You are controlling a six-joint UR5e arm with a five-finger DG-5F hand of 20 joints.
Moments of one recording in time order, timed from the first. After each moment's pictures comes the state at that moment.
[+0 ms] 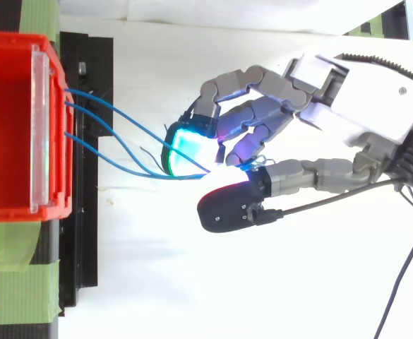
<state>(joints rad) 0.30 -1.89 -1.71 -2.81 -0.87 -0.23</state>
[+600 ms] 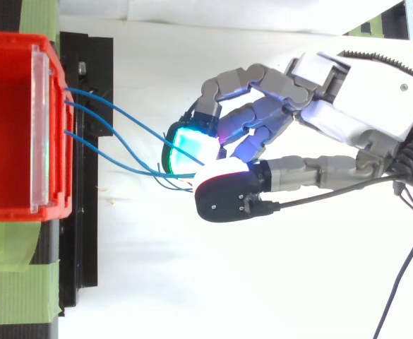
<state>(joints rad) 0.30 -1.89 -1.71 -2.81 -0.87 -0.17</state>
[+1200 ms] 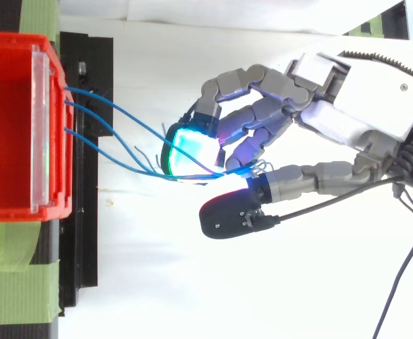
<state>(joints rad) 0.30 -1.89 -1.71 -2.81 -0.87 -0.15</state>
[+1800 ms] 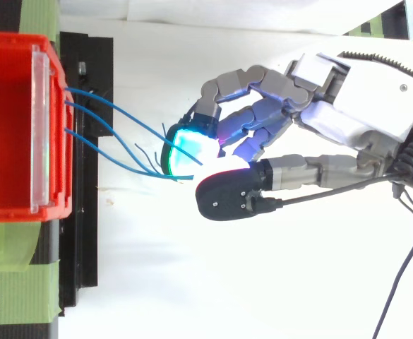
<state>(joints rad) 0.30 -1.89 -1.71 -2.81 -0.87 -0.15</state>
